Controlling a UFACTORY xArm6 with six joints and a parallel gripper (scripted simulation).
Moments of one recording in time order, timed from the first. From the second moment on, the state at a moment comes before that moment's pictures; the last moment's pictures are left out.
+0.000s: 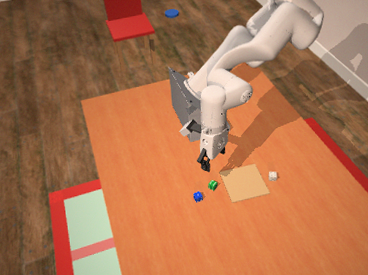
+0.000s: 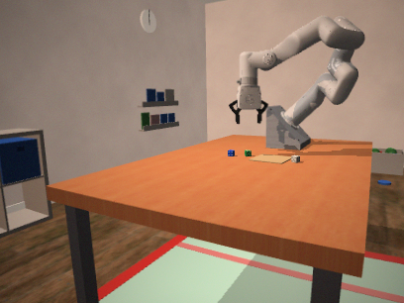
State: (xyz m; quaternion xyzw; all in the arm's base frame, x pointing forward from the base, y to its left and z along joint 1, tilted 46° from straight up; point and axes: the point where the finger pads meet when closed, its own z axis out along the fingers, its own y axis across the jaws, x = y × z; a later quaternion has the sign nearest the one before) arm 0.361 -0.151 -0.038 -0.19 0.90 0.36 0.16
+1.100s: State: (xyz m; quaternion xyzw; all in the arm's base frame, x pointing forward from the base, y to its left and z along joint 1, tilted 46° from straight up) arm 0.368 -0.135 -0.056 -0.53 0.76 0.27 0.28
